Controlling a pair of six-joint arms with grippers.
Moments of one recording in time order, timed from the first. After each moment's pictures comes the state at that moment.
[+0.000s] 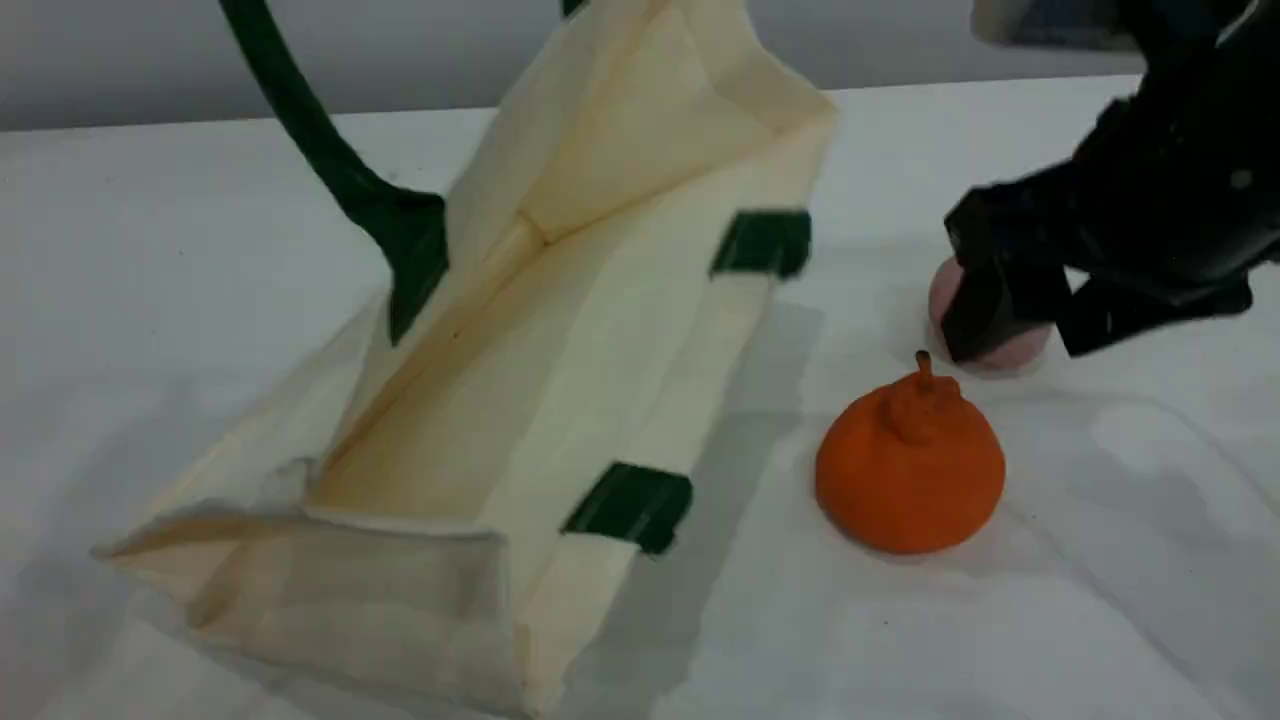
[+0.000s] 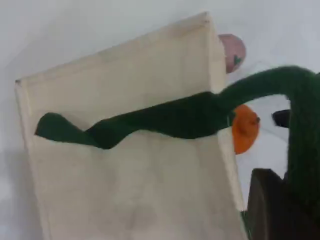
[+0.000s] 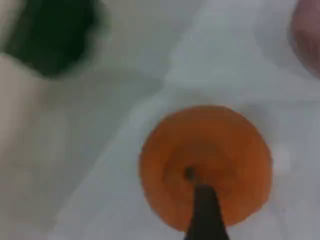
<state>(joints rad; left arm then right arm) -0.22 1.65 -1.62 -0.57 1.20 0.45 0.38 1.71 -0.71 0.54 0.25 -0.28</state>
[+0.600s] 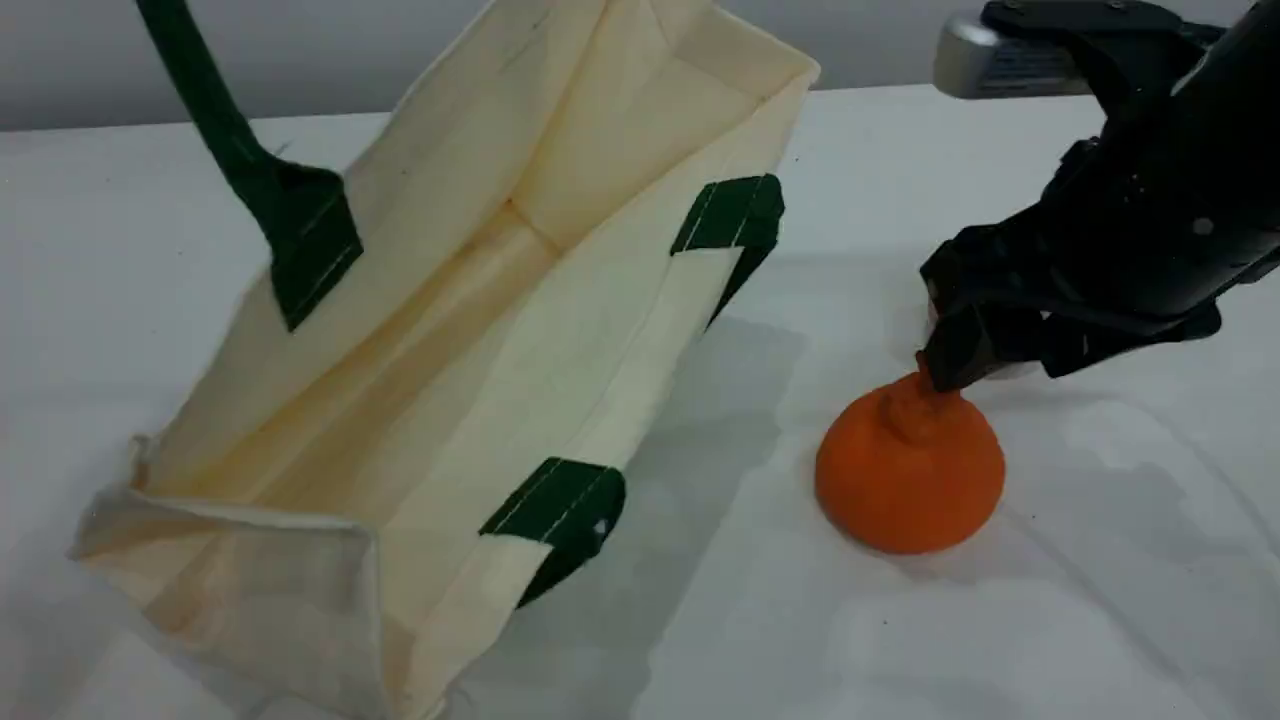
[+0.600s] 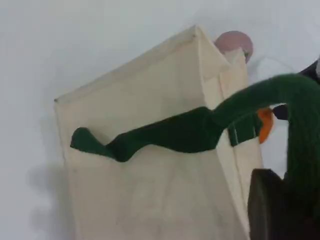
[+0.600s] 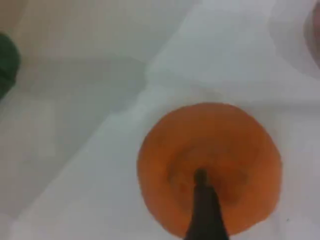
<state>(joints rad) -0.23 1.61 -1.66 -0.51 1.22 0.50 0.41 1.75 -0.71 0.56 0.21 -0.34</state>
